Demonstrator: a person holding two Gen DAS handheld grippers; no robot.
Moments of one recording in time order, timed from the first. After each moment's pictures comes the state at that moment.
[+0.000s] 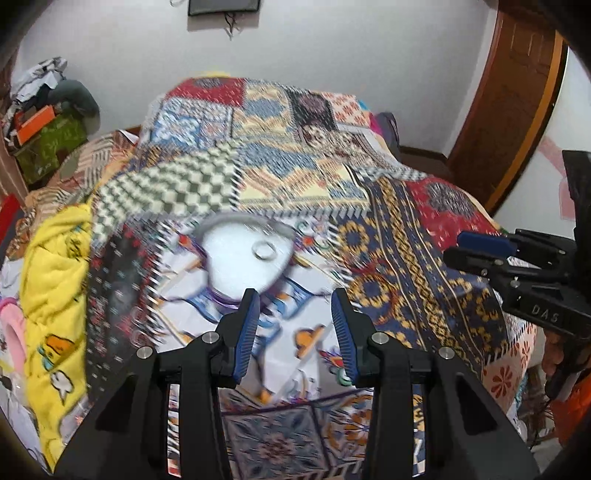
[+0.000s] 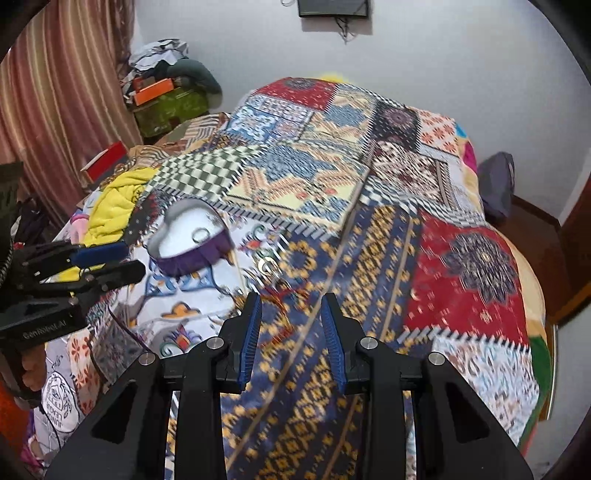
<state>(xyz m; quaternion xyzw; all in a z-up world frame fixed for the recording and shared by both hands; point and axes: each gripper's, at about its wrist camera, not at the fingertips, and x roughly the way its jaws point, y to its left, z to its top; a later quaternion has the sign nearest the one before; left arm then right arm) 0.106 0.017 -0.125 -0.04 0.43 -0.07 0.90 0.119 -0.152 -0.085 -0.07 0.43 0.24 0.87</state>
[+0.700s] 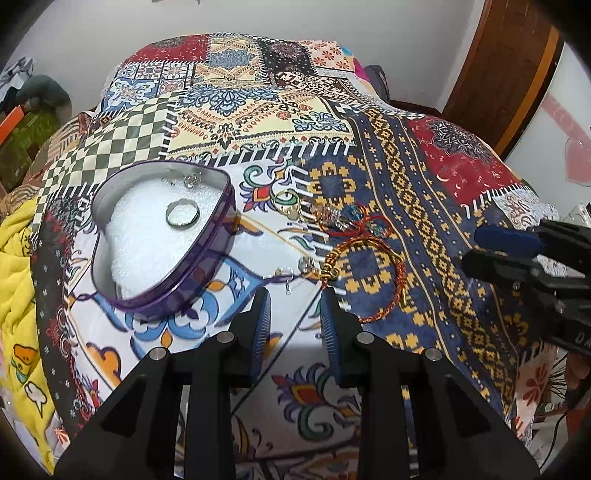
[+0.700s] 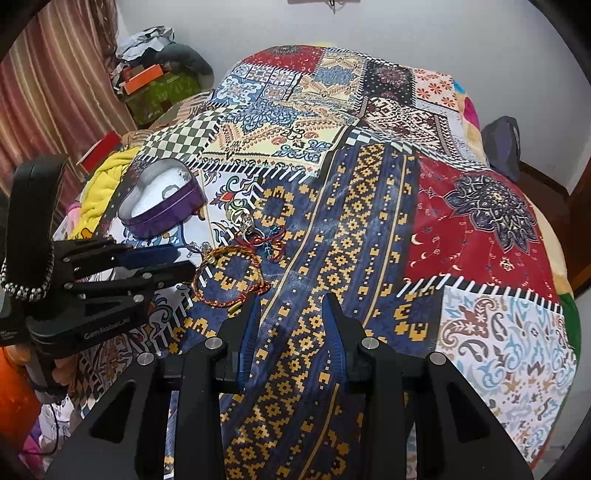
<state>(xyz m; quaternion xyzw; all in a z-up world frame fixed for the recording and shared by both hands) 0.149 -0.029 -0.191 0.00 0.49 -0.10 0.87 0.126 -0.173 -0.131 -0.05 0.48 0.25 0.84</state>
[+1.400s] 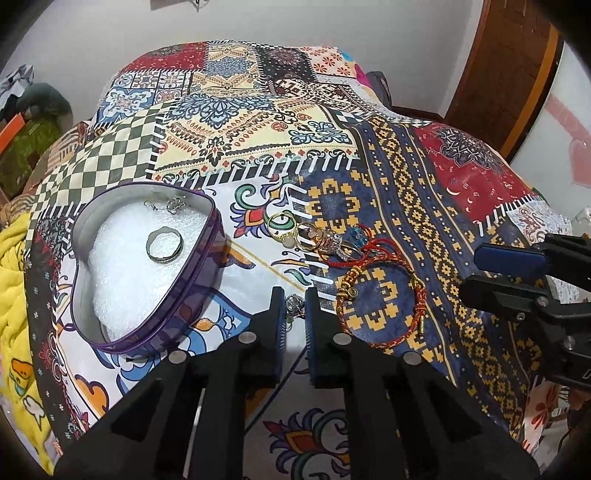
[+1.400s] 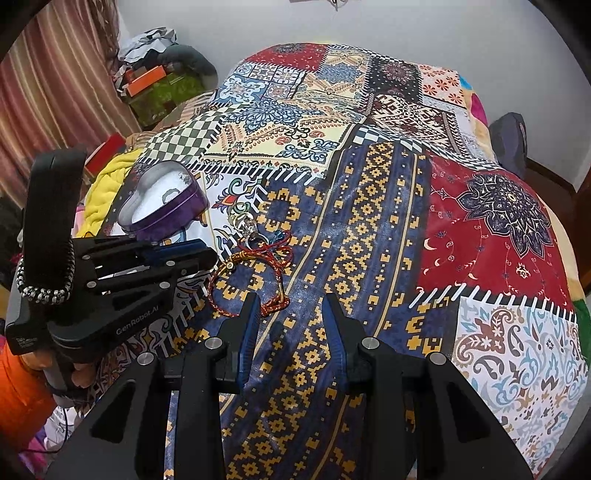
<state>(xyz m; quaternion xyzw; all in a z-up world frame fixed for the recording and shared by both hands) 0.170 -0.038 -0.199 0.00 0.48 -0.09 0.87 0.135 -0.169 -0.134 -0.03 0.48 0.26 0.84</state>
